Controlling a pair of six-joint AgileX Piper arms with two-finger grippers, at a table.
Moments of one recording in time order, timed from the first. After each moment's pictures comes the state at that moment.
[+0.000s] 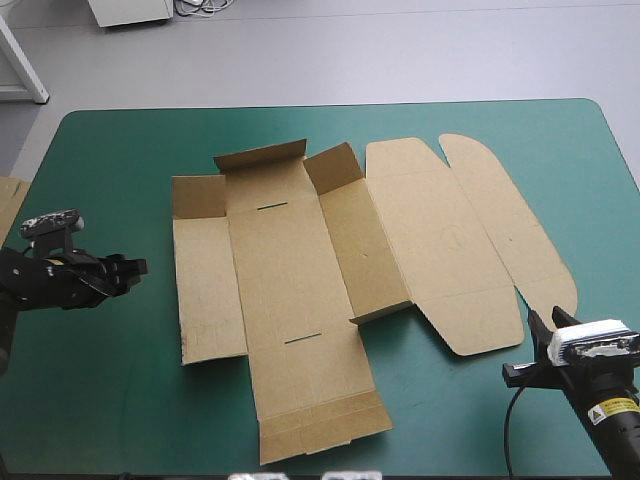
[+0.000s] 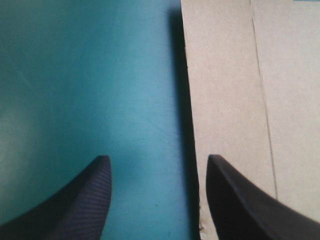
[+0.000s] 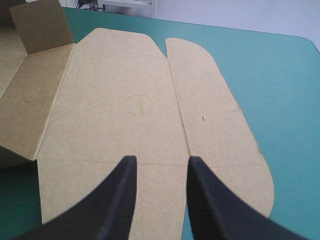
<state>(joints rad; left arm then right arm) 0.28 1.16 -0.93 -0.37 0.92 0.23 0.10 0.34 -0.35 0.09 0.36 -0.14</state>
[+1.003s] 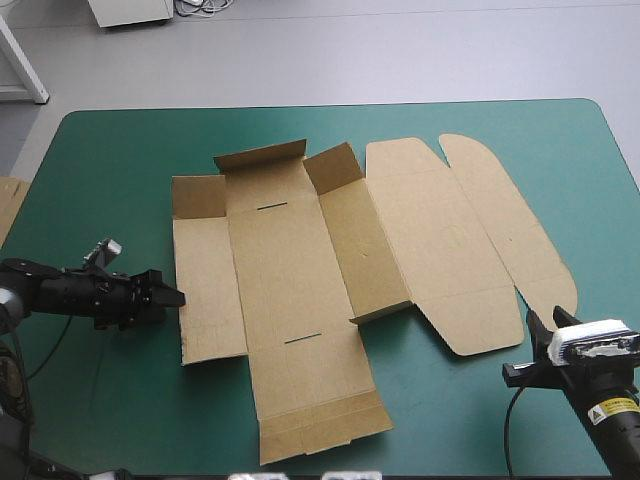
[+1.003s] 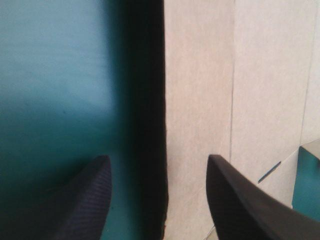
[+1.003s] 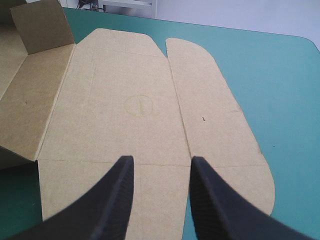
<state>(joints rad) 0.45 1.62 -0.84 -0.87 1.12 0.72 0.10 0.34 -0.35 0.09 0.36 -0.14</state>
